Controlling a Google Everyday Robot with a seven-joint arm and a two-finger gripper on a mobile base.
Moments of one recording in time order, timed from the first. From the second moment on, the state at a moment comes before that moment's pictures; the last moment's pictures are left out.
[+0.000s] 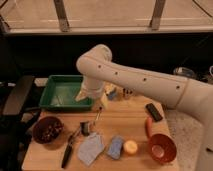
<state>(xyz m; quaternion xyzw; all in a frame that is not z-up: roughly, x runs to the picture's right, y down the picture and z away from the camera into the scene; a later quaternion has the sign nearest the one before) -0.078 0.072 0.679 -0.23 -0.25 -0.53 0.77</state>
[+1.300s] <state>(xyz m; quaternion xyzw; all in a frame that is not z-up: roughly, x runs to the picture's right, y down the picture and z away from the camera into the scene) -0.190 0.111 0.699 -0.23 -0.30 -0.60 0.71</state>
